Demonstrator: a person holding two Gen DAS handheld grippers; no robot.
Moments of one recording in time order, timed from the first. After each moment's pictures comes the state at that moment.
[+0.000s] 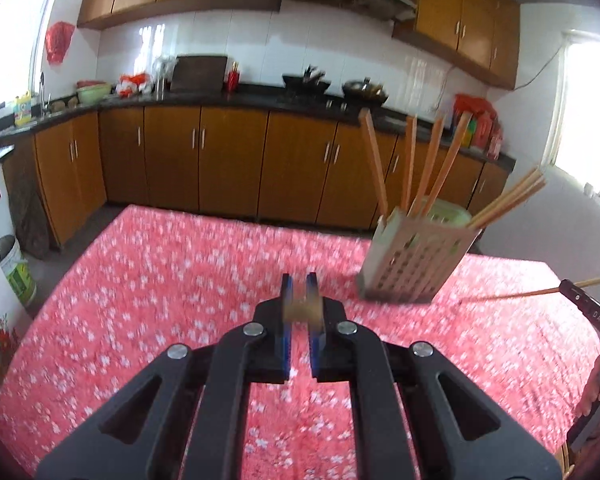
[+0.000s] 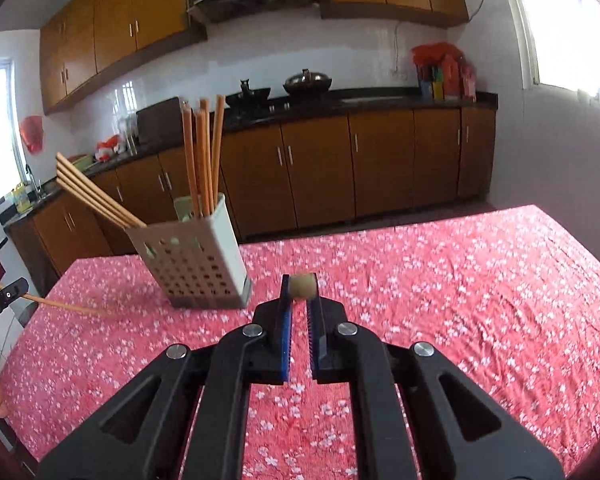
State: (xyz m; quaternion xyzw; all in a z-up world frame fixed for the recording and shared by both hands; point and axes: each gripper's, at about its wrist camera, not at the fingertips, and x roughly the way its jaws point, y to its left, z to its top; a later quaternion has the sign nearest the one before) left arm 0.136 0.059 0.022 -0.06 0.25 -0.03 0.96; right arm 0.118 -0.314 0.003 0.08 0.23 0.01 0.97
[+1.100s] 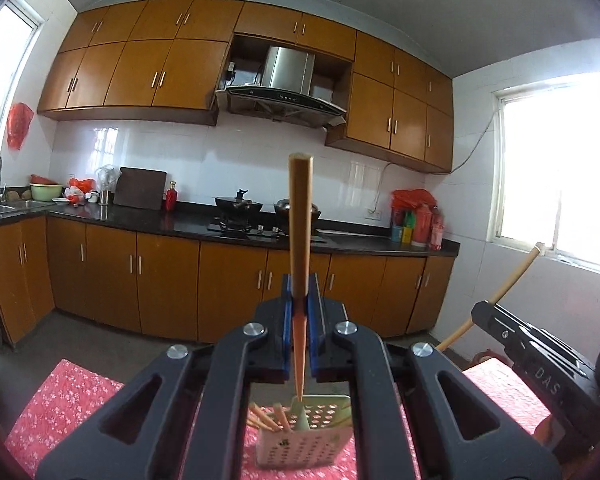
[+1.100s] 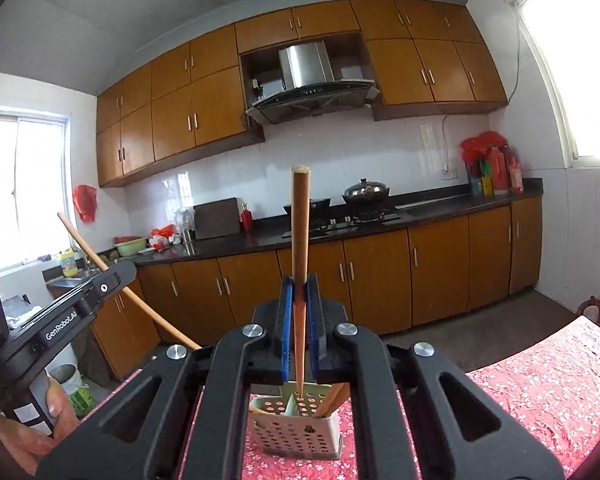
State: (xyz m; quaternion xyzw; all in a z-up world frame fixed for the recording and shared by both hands) left arm 0.191 -0.047 0.172 -0.06 0.06 -0.12 0.99; right arm 0.144 -0.262 0.131 0.09 0.05 0.09 0.99
